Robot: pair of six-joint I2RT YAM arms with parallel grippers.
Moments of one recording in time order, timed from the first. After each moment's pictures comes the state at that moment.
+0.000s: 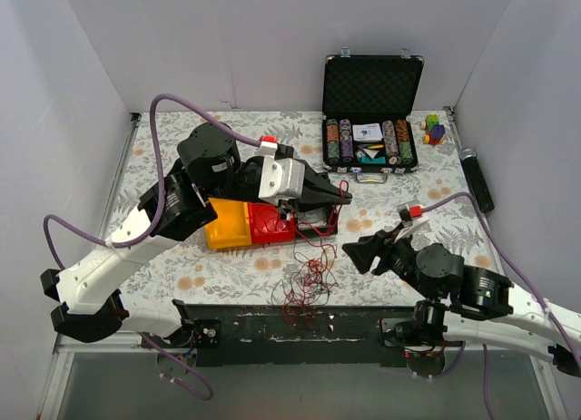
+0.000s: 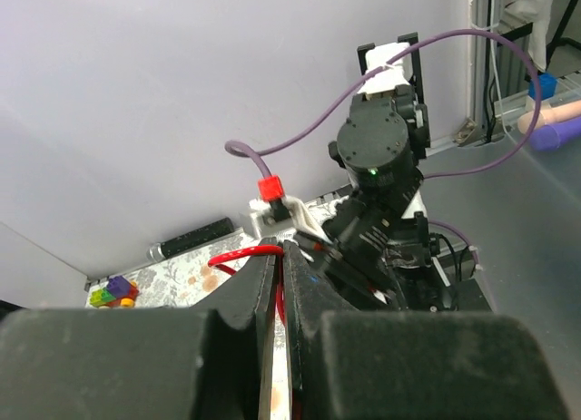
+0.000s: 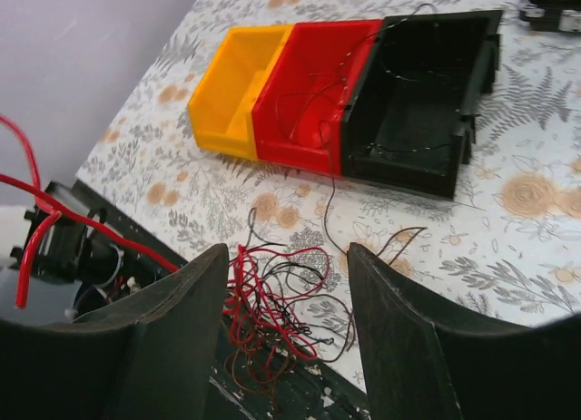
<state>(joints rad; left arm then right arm) -1.03 1.28 1.72 -0.36 0.71 0.32 1.29 0.42 0.68 -0.53 0.58 0.65</state>
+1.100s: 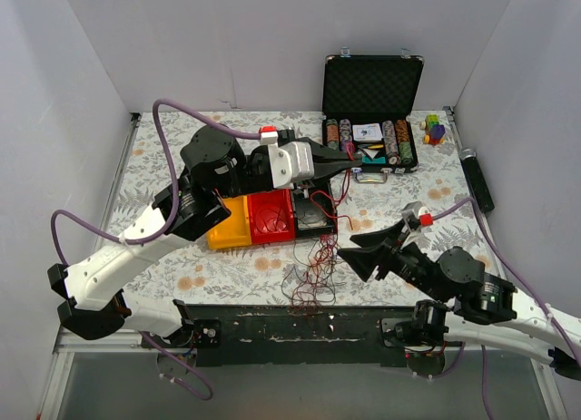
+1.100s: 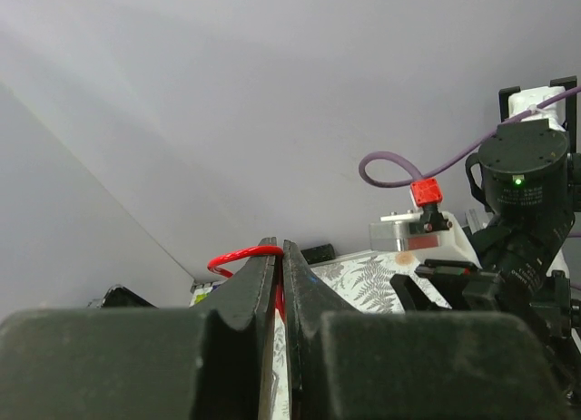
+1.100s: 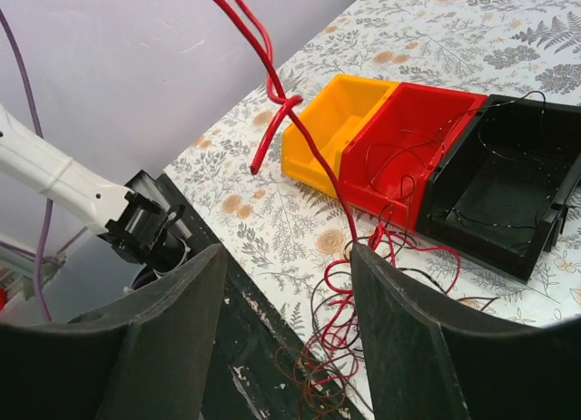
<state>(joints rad) -1.05 1.31 1.67 -0.11 0.46 0.36 1.29 0.35 0.62 -0.27 0.35 0.45</state>
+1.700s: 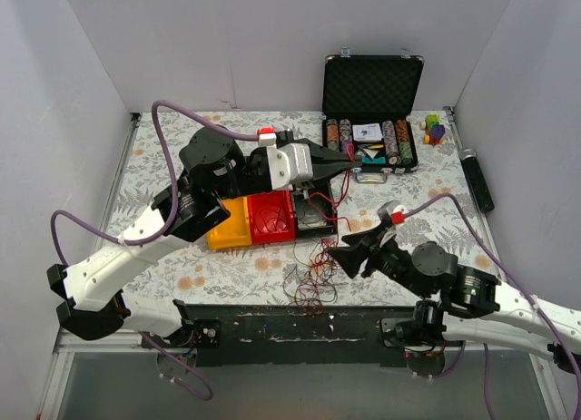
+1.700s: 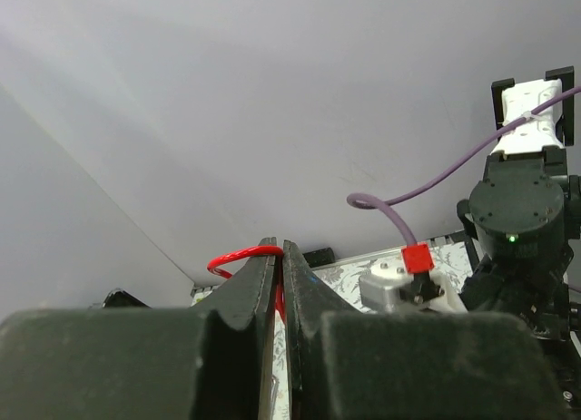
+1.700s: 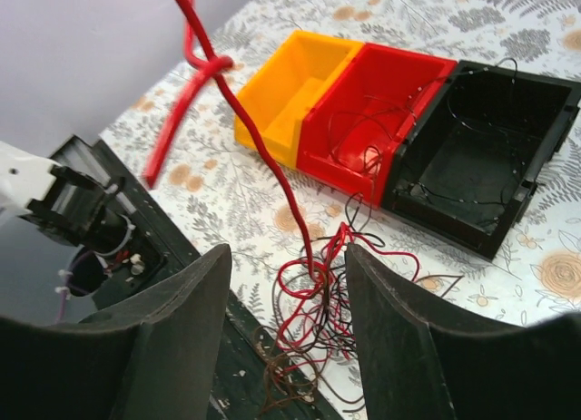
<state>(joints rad) -1.05 1.30 1.67 -0.10 0.45 0.36 1.29 0.52 0.63 -0.27 0.40 0.40</state>
